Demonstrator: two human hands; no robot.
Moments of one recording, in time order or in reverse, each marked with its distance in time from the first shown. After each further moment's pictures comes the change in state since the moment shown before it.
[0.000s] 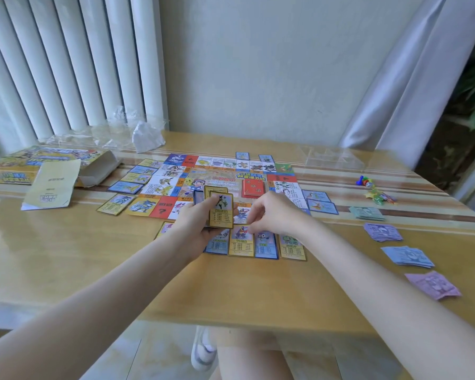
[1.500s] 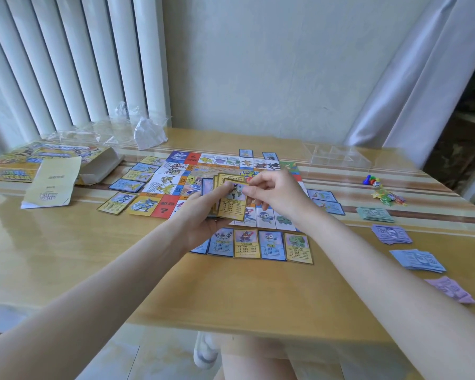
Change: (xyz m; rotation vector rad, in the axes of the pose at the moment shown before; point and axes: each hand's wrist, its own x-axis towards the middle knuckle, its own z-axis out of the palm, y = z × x) left_hand 0.008 0.014 -0.001 -0.015 -0.162 -0.017; right_hand 0.012 -0.008 -0.009 0.450 0.217 -0.135
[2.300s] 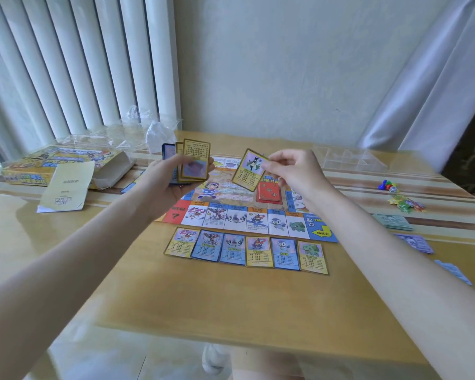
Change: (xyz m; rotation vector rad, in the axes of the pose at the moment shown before) left_hand 0.005 0.065 -0.039 -0.023 0.055 0.267; right_hand 0.031 -0.014 -0.013 0.112 0.221 0.026
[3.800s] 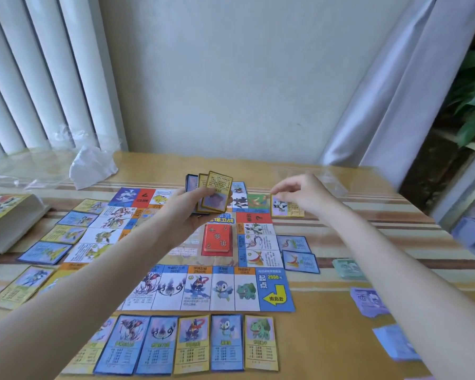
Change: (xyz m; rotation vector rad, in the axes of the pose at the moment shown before) left_hand 0.112 -0.044 0.113 0.077 -0.026 -0.248; right_hand 0.099 0.056 -0.116 -0.337 -0.113 0.148
